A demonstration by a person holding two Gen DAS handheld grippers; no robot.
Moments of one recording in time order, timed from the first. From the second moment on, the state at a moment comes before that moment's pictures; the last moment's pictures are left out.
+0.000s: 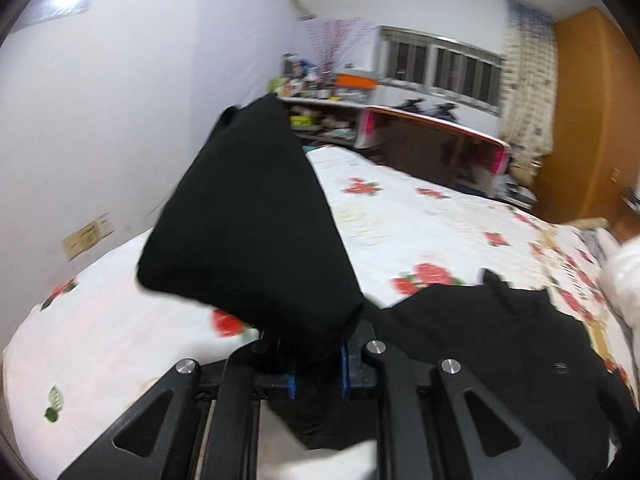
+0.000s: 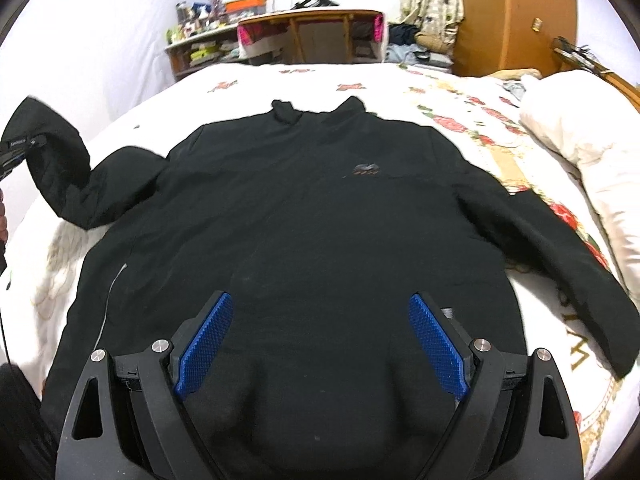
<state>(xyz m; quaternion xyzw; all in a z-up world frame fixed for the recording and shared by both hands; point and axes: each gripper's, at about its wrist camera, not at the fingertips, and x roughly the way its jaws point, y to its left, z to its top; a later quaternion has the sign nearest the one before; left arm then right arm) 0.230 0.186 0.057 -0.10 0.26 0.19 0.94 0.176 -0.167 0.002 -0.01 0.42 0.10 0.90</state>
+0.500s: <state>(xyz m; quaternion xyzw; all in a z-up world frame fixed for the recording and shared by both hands) 0.281 0.007 0.054 -0.05 0.29 0.00 0.96 0.173 -0.238 0.004 0.02 0.41 0.04 0.91</state>
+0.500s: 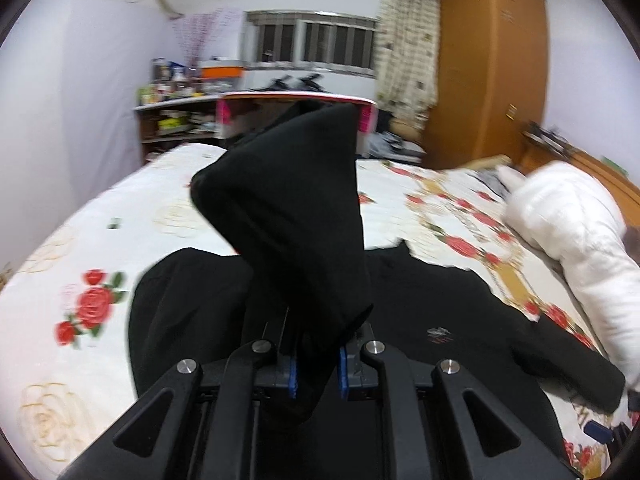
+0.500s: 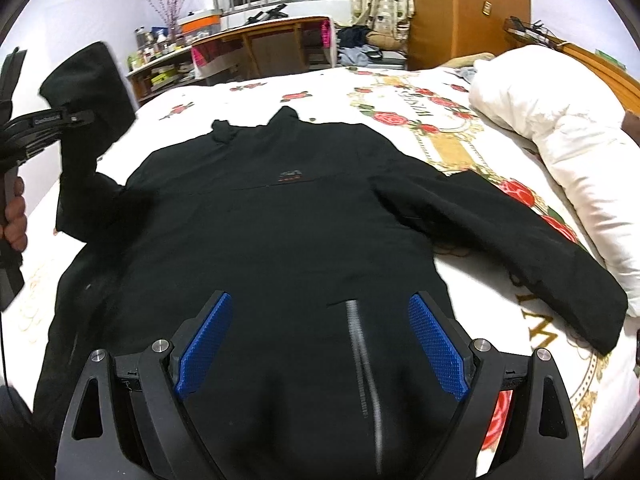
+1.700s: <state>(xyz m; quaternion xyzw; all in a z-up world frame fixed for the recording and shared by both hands) 0.247 0.032 0.019 -0.11 0.33 -0.13 0.93 0.246 -0.226 0.000 0.09 0.40 0.07 0.91</state>
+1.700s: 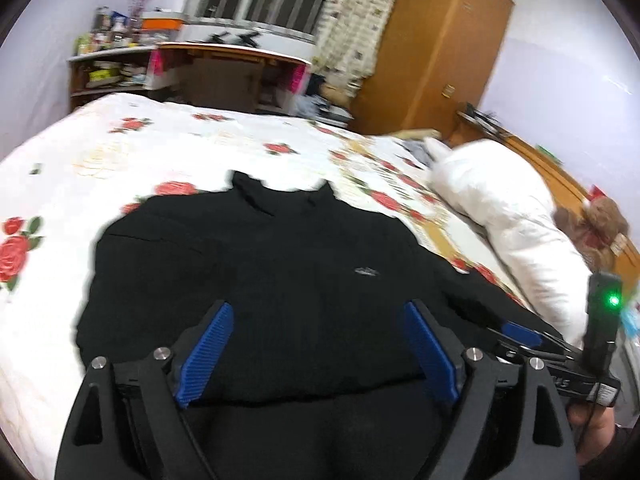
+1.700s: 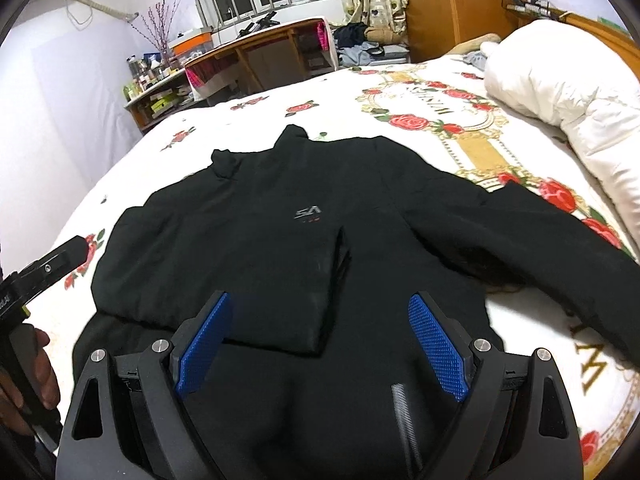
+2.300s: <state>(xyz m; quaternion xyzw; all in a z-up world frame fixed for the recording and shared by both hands) 0.322 0.131 -0.032 -0.11 0.36 0.00 0.93 0.325 -0.211 -0.050 0.14 0.47 0.09 0.87</state>
